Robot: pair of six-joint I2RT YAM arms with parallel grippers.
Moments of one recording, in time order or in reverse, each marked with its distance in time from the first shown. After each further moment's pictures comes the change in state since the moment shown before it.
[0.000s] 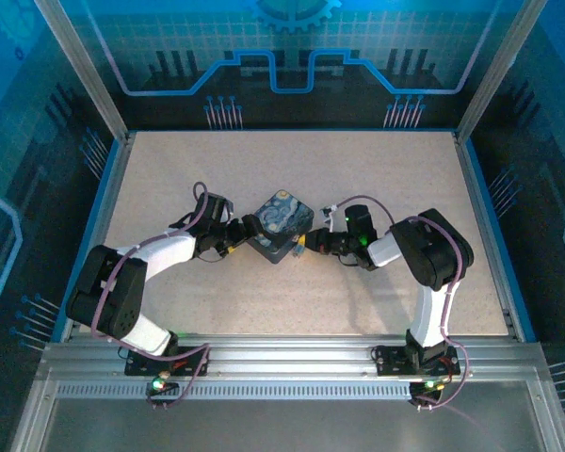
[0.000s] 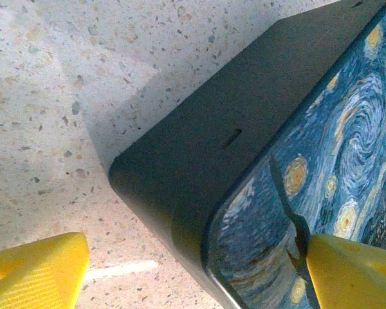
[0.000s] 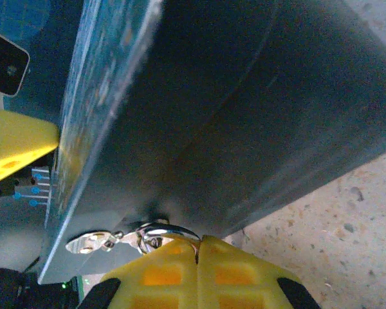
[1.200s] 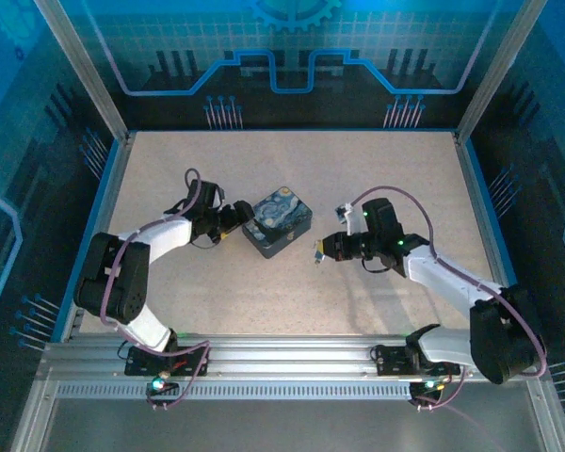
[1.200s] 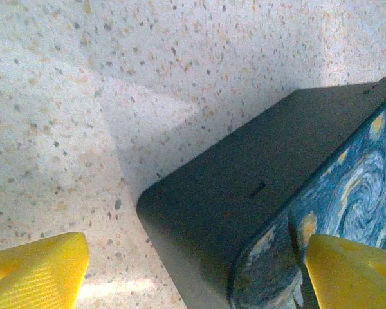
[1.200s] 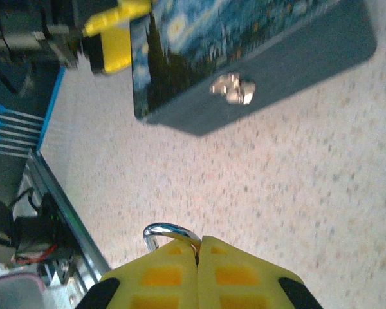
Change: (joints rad) left arm 0.106 0.096 0.129 -0.040 -0.003 0.071; right arm 0.034 -0.673 0.033 -0.950 0.156 -0.309
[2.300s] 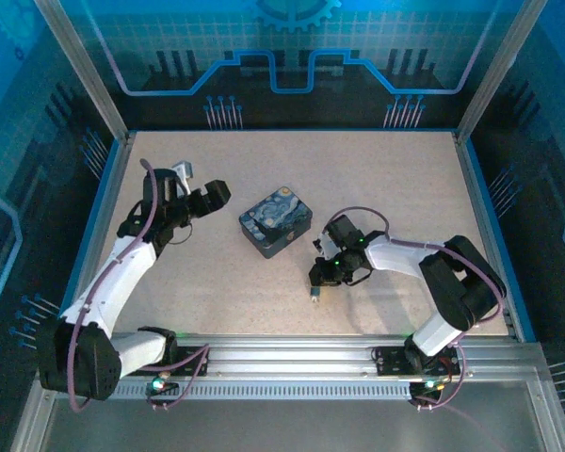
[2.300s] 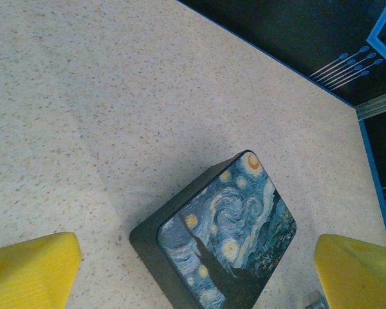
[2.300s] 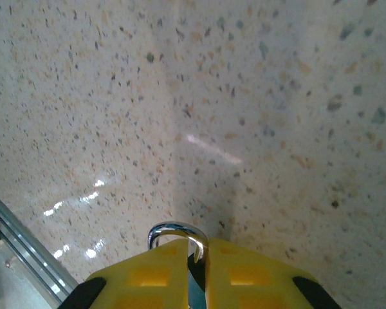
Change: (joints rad) left arm 0.091 -0.465 0.008 -0.151 -0.077 0.173; right arm 0.161 0.360 0.069 -0.125 0.092 0.060
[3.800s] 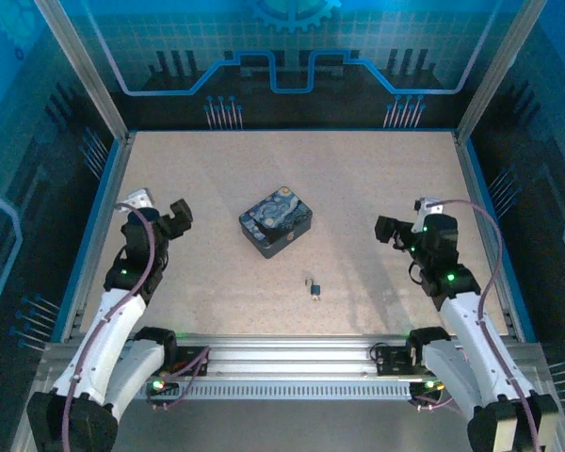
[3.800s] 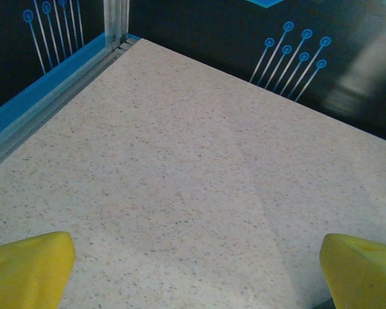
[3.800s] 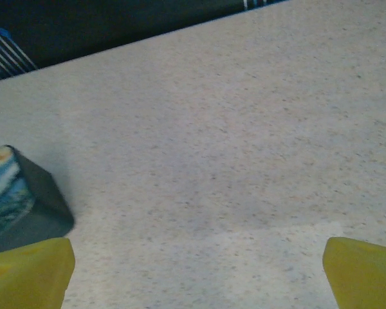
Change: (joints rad) left arm 0.029 -0.362 -0.304 0.104 -0.585 0.162; right arm -0.501 -0.843 -0.242 0.122 0.519 -0.203
